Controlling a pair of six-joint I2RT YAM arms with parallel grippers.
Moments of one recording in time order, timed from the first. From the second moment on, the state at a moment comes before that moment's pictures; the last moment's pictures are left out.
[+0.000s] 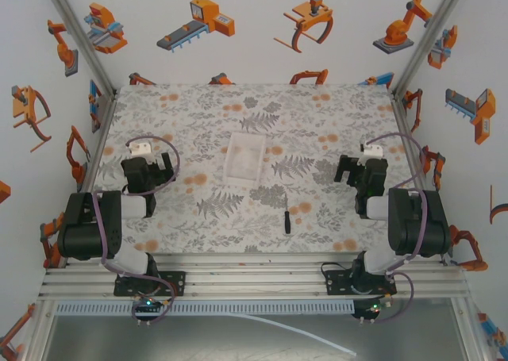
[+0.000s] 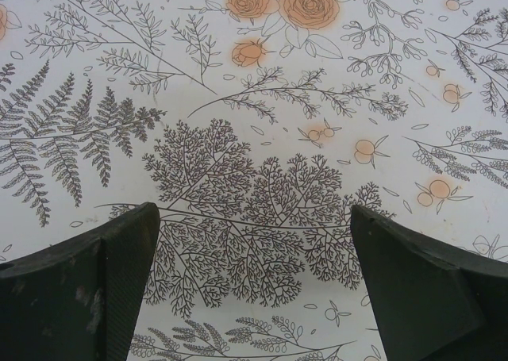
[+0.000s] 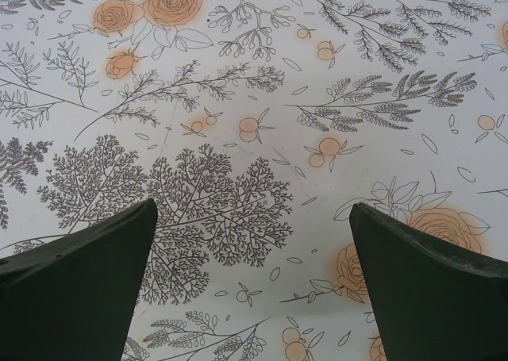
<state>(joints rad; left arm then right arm) -0.02 1.54 0.38 0.75 -0.09 -0.06 -0.07 1.55 0.36 0.78 -0.04 0.04</state>
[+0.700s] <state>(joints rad) -0.02 1.54 0.39 0.72 -0.09 -0.06 -0.07 1.55 0.36 0.78 -0.02 0.04</state>
